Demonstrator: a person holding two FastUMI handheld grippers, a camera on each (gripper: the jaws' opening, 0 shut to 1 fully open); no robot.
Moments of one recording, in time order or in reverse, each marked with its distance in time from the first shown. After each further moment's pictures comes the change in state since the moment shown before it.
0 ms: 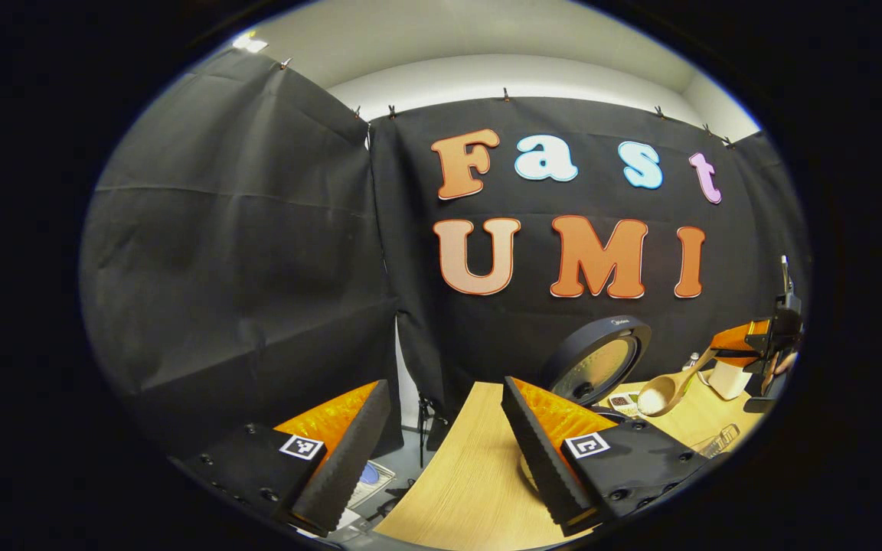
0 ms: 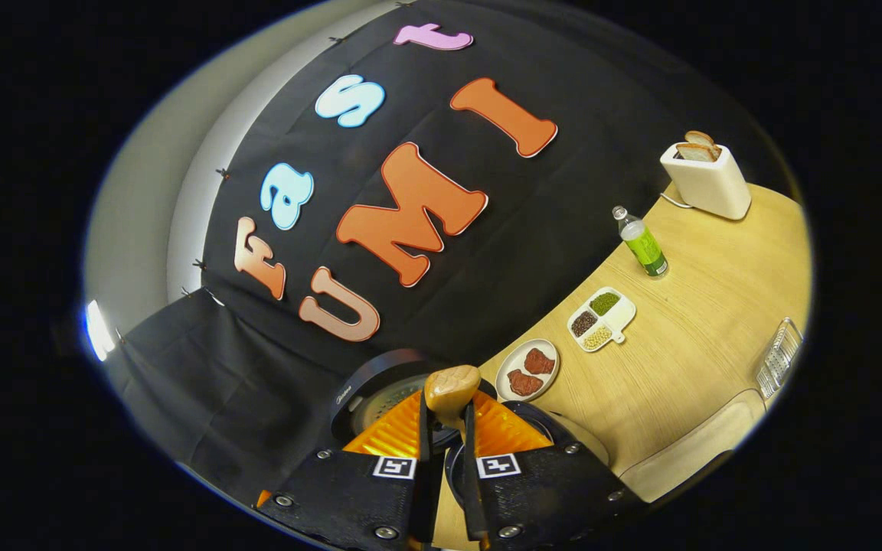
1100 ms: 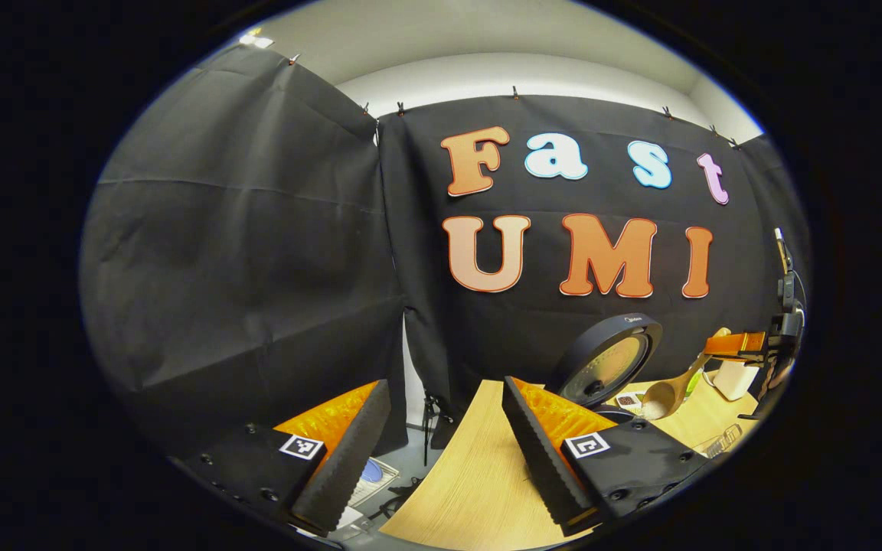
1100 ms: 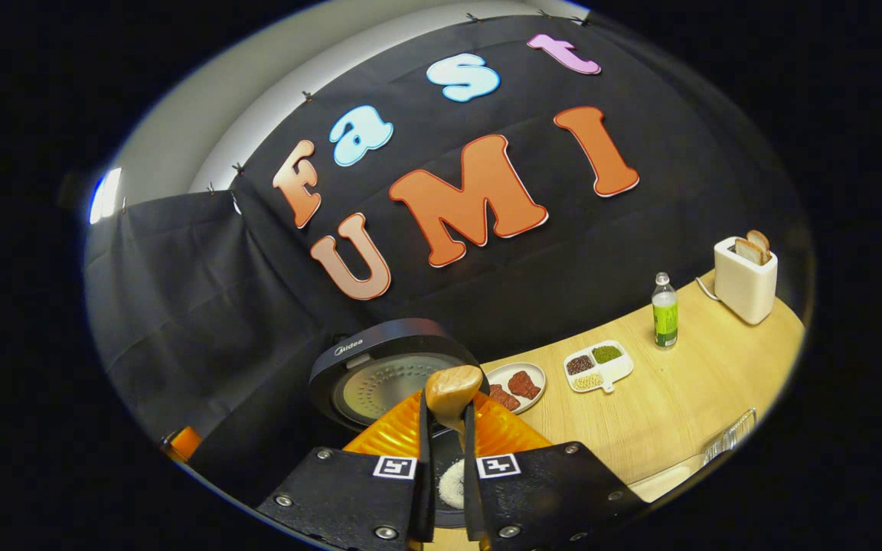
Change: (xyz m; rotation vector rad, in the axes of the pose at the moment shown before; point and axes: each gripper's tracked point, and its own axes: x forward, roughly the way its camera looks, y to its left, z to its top) left arm 0.002 0.014 -0.003 -0.014 0.005 0.017; right arm 0.004 0.035 -0.023 -0.451 -0.022 0.025
